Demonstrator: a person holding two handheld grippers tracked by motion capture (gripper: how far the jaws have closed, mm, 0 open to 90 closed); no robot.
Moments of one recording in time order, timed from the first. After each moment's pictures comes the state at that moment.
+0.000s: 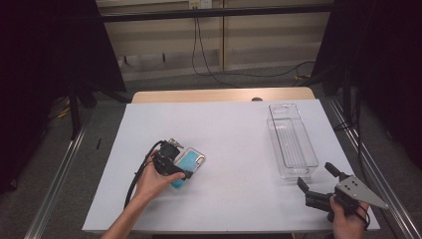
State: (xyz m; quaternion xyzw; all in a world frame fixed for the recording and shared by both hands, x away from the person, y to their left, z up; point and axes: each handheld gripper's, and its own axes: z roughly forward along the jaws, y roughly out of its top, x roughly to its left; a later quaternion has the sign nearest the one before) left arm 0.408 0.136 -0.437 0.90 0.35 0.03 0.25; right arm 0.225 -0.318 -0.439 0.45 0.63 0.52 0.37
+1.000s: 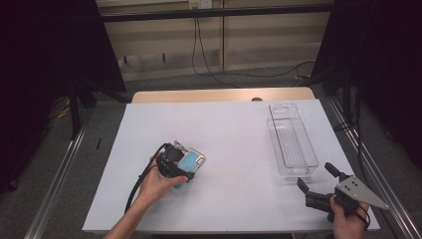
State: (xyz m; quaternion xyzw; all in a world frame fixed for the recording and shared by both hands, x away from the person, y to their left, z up) left arm 0.398 0.124 -0.439 0.91 0.35 0.08 0.23; right arm 0.224 -0.318 -0.439 0.45 0.63 0.52 0.37
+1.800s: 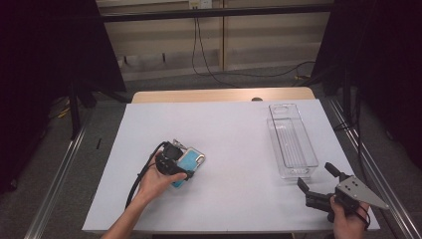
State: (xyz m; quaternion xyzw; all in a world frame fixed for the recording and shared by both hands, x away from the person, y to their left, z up) left arm 0.401 0.128 -0.435 0.90 0.35 0.06 0.24; right arm 0.224 -0.319 -0.439 0.45 0.63 0.52 0.37
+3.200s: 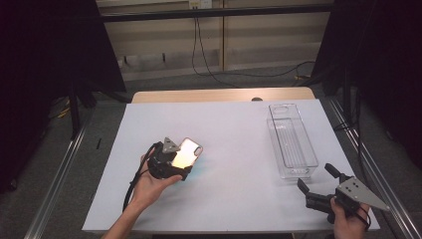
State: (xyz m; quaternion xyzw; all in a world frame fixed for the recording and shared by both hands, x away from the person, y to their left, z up) left arm 0.371 0.137 -0.406 0.87 0.34 0.15 0.32; right arm 0.221 -0.318 -0.439 0.45 0.63 0.52 0.37
